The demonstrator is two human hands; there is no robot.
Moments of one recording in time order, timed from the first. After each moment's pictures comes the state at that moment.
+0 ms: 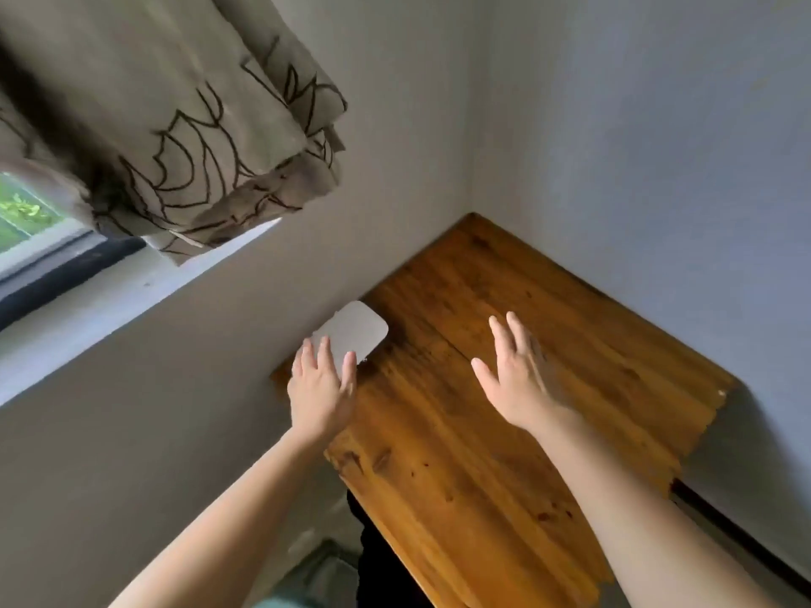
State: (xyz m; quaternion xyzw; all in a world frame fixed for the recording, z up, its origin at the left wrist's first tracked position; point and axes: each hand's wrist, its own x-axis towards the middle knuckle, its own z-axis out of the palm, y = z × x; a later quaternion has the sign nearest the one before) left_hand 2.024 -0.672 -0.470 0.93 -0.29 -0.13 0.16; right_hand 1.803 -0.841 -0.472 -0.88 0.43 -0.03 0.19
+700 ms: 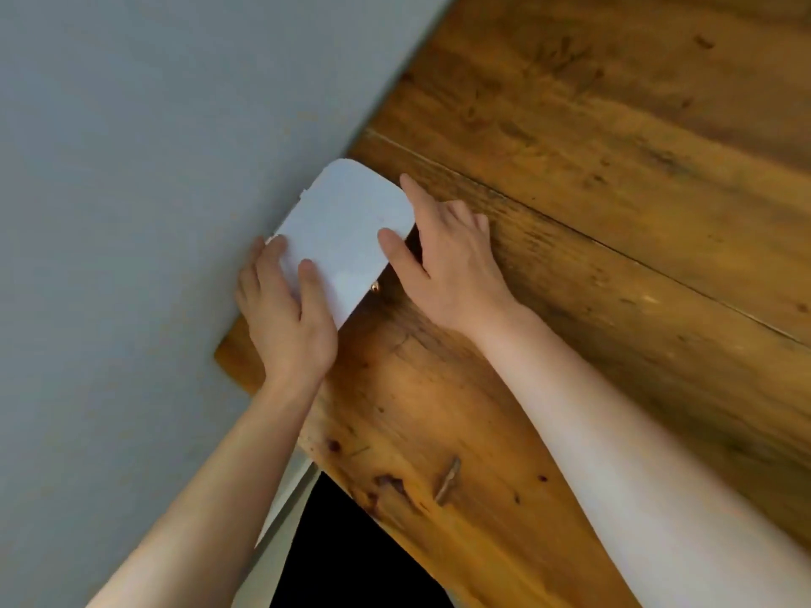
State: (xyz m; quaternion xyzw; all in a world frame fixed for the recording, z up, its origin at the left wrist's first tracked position) left_hand 2.137 -0.721 -0.669 0.90 -0.34 -0.04 0.28; right_hand 2.006 -0.840 -0.692 -0.83 0.40 -0.20 0.34
